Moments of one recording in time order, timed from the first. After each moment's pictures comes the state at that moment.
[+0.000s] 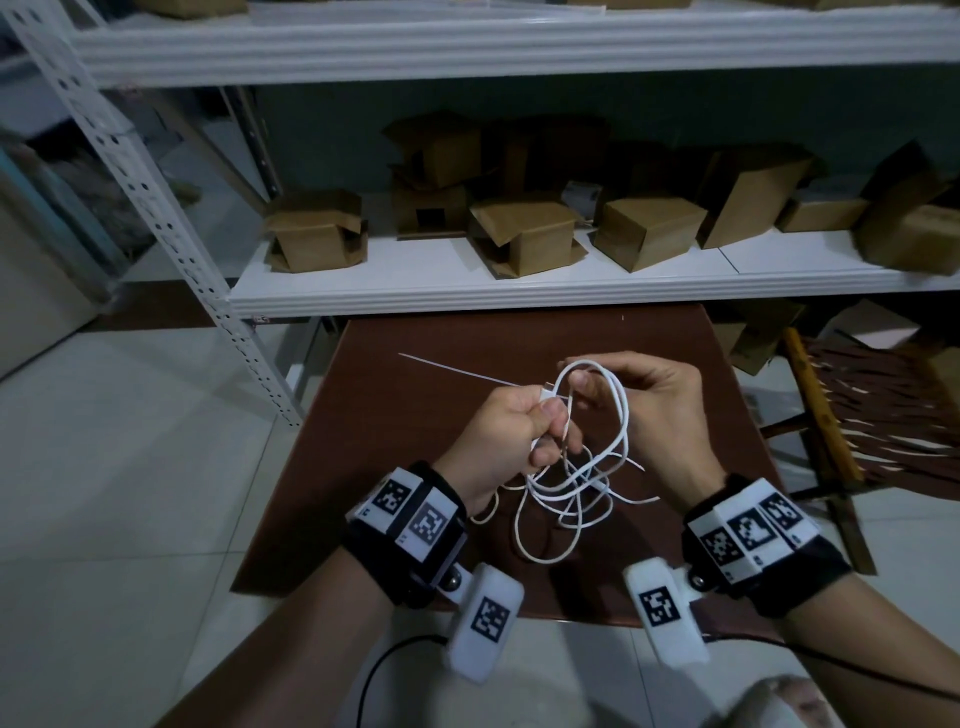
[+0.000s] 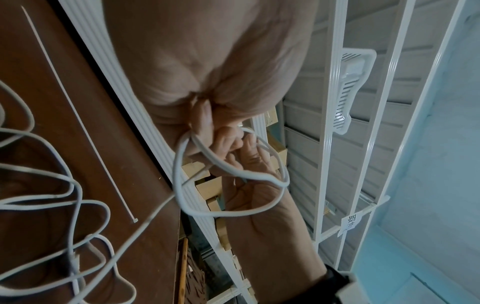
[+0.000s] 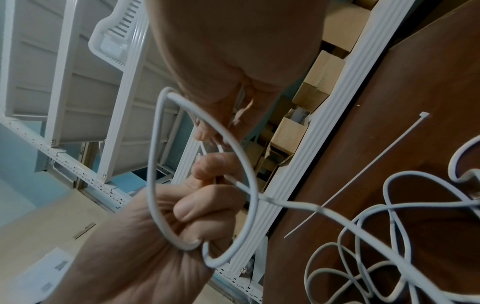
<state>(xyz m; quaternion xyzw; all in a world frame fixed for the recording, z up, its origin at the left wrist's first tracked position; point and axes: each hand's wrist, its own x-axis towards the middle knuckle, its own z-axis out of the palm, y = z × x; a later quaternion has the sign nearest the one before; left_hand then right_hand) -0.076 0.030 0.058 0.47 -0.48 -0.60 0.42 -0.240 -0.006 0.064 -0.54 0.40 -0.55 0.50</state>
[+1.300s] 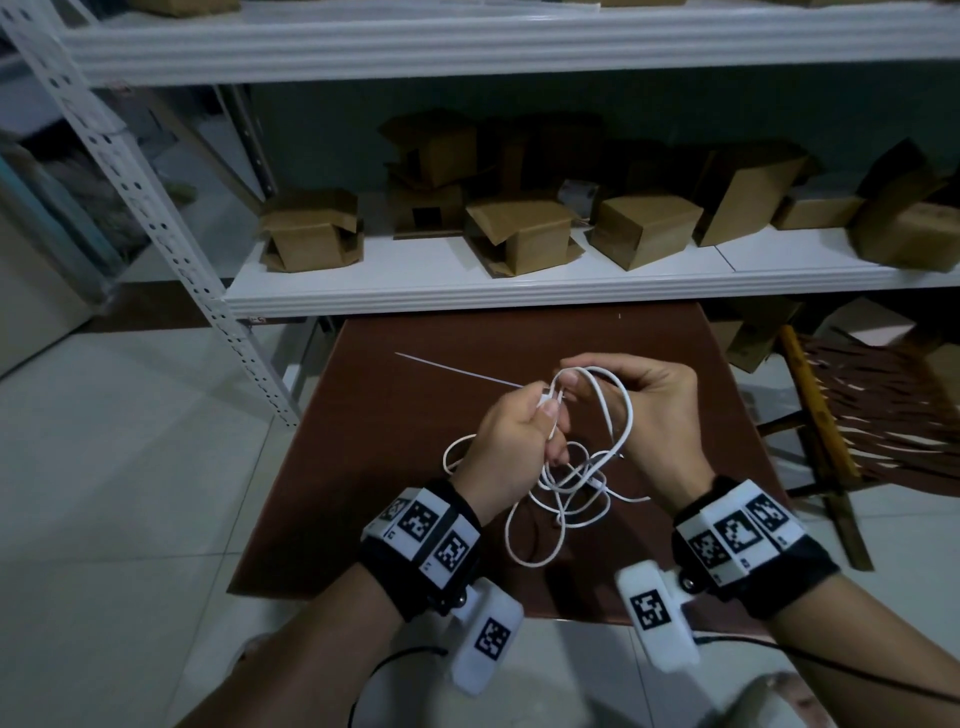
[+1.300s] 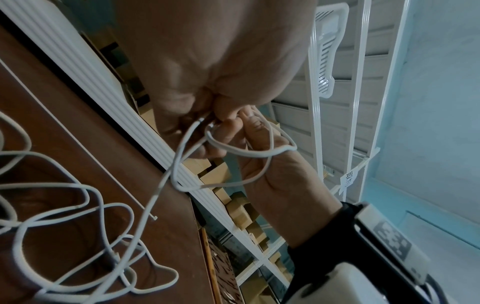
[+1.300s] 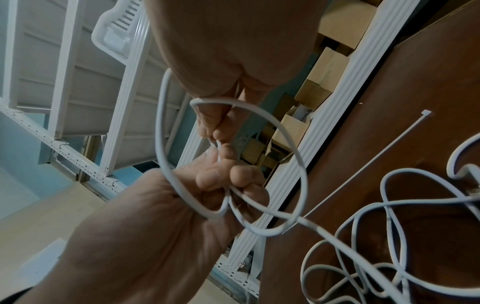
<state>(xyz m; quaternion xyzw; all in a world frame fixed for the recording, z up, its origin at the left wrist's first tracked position) -0.089 0.025 0.032 0.51 -0.55 -0.47 0.46 -0.235 0.001 0.066 -0.54 0.39 -0.56 0.49</state>
